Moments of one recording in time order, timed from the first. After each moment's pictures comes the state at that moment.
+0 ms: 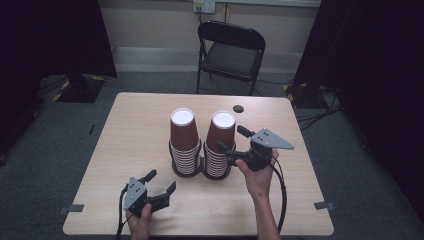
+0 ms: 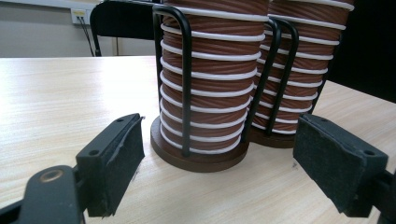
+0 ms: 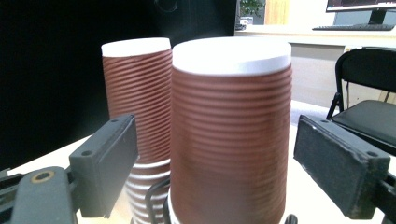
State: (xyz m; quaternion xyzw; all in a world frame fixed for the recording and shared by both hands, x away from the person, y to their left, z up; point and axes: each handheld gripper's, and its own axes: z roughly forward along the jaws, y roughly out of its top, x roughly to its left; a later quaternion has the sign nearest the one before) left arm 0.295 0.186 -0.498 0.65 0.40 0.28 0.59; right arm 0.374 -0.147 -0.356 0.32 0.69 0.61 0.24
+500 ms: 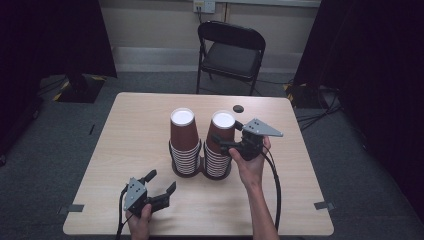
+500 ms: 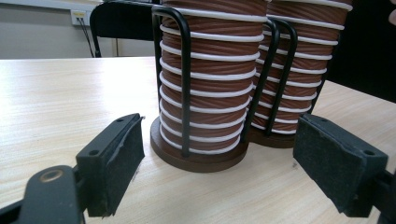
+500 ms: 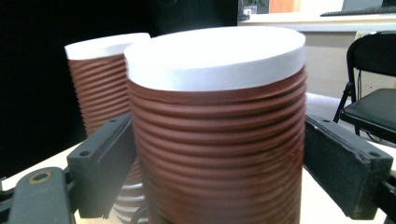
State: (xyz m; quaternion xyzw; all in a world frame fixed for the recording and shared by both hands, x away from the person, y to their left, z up) left arm 0.294 0.185 -0.498 0.64 0.40 0.28 0.59; right arm 0.407 -0.131 -0.363 0.33 0.69 0.60 0.21
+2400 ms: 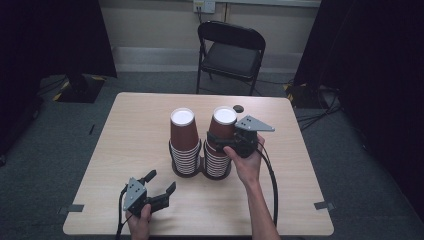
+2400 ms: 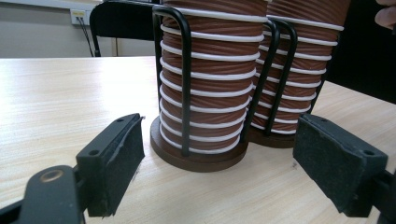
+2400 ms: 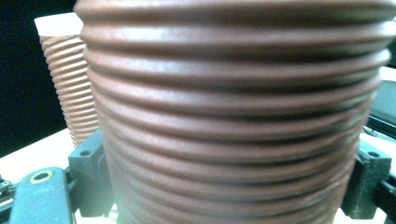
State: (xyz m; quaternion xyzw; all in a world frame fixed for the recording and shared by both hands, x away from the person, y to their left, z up) left arm 0.294 0.186 -0.498 0.65 0.40 0.27 0.59; right arm 0.418 -0.121 -0.364 0.33 0.72 0.58 0.21
